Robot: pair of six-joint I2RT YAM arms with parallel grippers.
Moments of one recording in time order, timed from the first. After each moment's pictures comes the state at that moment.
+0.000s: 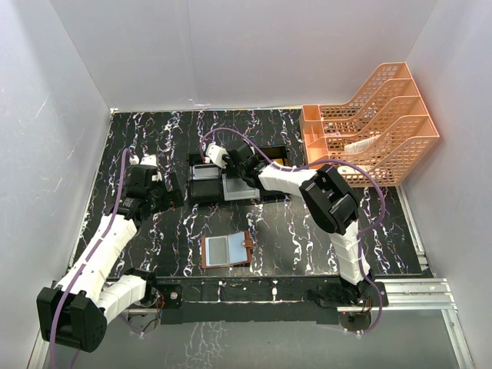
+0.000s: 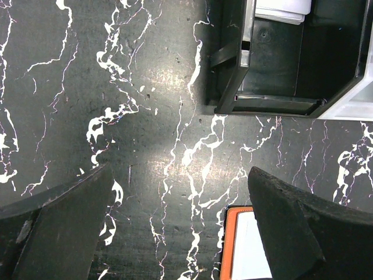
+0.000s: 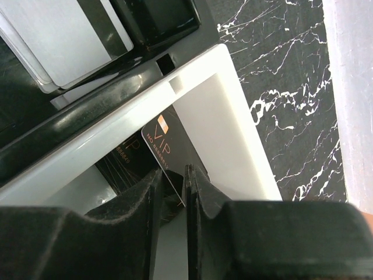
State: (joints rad) left arm -0.22 0.99 0.77 -0.64 -0.12 -0.39; right arm 0.73 2.12 1.47 0.03 0.16 -0.68
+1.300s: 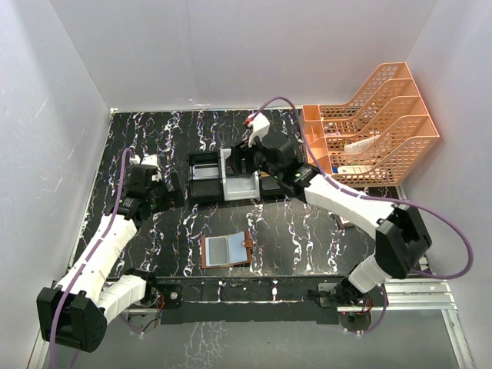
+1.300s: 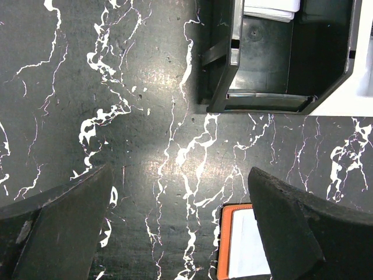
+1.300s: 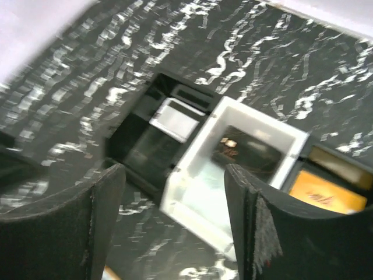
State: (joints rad) left arm -0.22 0.99 0.77 -0.63 -0.09 -0.38; right arm 0.73 1.55 1.19 0.08 0.02 0.08
